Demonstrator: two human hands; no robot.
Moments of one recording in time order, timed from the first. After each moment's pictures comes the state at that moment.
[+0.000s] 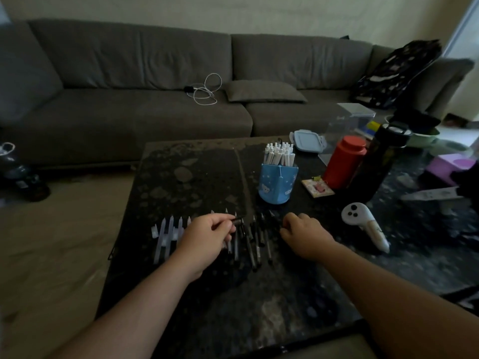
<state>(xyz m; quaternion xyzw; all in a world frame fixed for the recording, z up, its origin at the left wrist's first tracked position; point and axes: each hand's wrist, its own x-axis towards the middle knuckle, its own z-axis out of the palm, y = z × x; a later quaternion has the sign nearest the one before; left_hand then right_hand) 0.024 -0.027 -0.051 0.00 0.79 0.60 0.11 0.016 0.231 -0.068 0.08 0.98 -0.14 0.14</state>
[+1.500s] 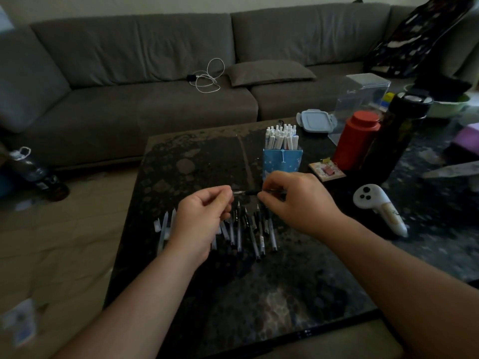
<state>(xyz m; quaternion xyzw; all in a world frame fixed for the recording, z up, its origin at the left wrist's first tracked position) 0.021 -0.009 -0.032 -0.06 0.70 0.71 -0.02 0.031 0.201 -0.006 -0.13 0.94 -0.25 -0.16</state>
